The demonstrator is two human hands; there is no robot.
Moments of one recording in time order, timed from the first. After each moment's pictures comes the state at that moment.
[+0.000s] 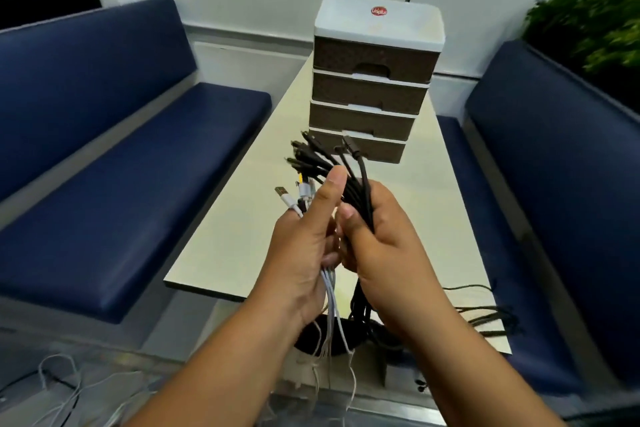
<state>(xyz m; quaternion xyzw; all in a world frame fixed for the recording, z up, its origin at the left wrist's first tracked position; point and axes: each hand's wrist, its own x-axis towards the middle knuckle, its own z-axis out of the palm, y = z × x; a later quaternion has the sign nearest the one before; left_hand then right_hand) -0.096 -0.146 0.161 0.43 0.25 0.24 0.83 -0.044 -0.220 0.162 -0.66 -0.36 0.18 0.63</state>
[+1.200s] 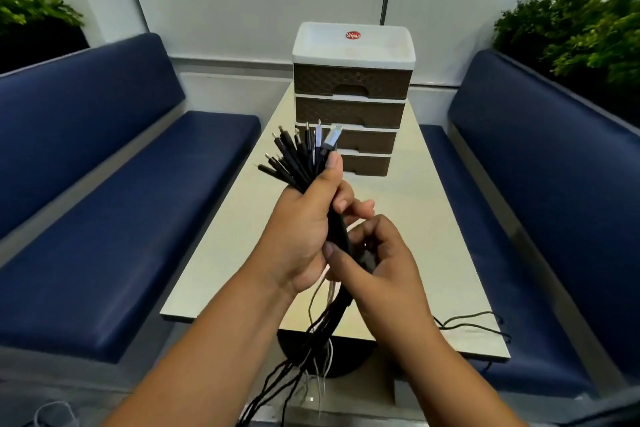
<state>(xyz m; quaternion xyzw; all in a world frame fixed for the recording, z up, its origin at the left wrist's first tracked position) -0.067 -0.137 0.194 0.48 0.11 0.23 0.84 -0.042 -0.236 0.147 -0.65 -0.28 0.15 0.69</state>
